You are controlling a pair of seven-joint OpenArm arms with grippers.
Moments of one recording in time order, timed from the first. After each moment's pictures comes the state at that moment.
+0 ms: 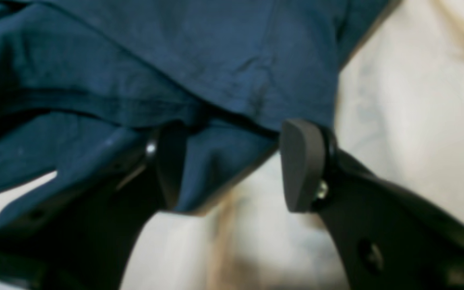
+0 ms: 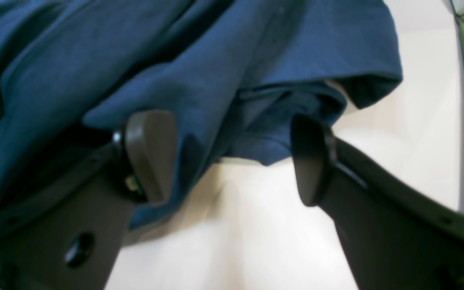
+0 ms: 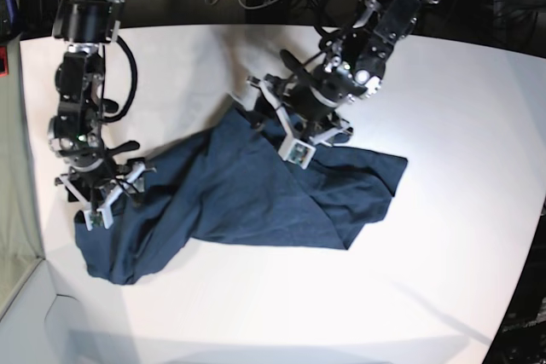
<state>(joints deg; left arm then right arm) 2.8 -10.4 30.2 95.4 -17.9 0.3 36.4 7.9 10.0 12.0 79.3 -0.5 18.4 -32.5</state>
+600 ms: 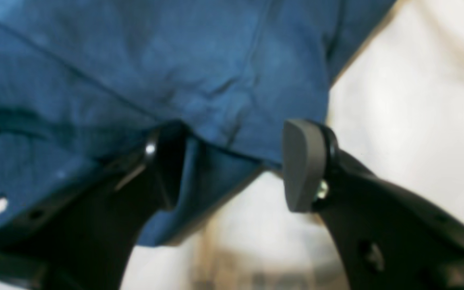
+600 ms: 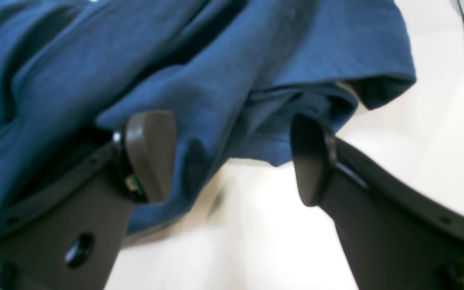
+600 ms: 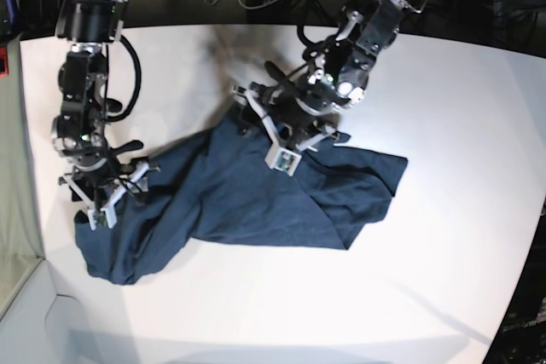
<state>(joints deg) 0.1 -6.7 30.2 88.6 -18.0 0.1 36.0 7.8 9.3 11.9 79.3 -0.5 18.4 -32.4</state>
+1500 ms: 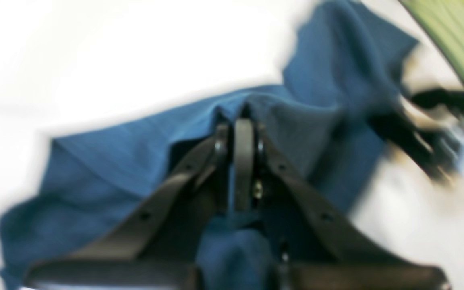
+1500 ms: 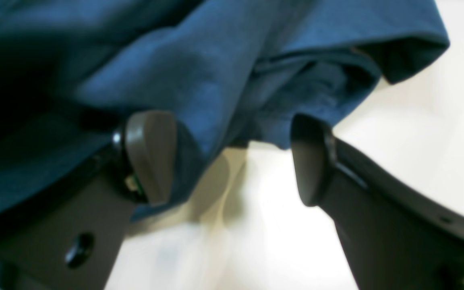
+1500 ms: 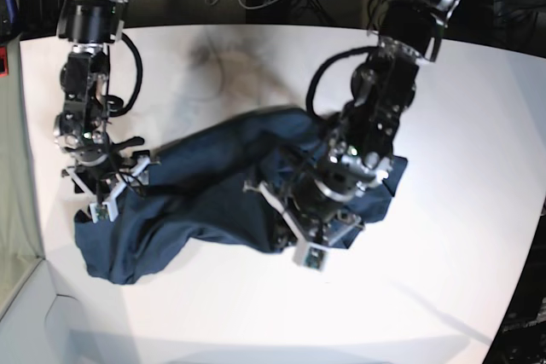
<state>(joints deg) -14.3 -5.5 22.4 91.9 -17.5 0.4 36.4 8.1 9.3 12.1 75.8 -0.5 18.4 -32.2</state>
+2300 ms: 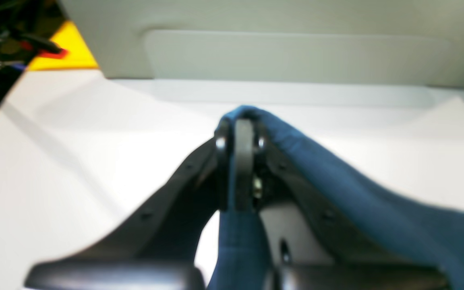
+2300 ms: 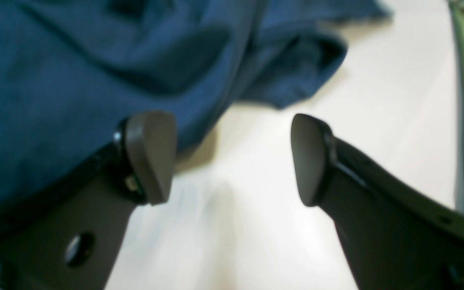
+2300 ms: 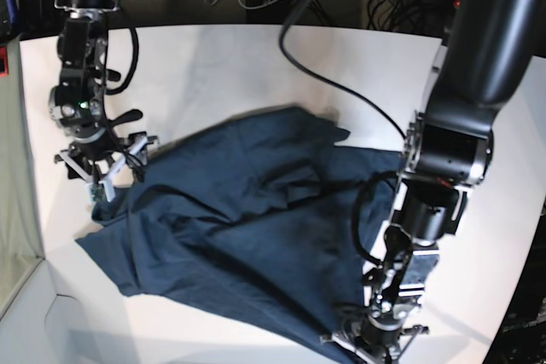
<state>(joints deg) -58.0 -3.2 15.5 19.0 -17.7 0.1 -3.7 -1.7 9.2 12.1 89.6 -0.5 18.4 -32.8</state>
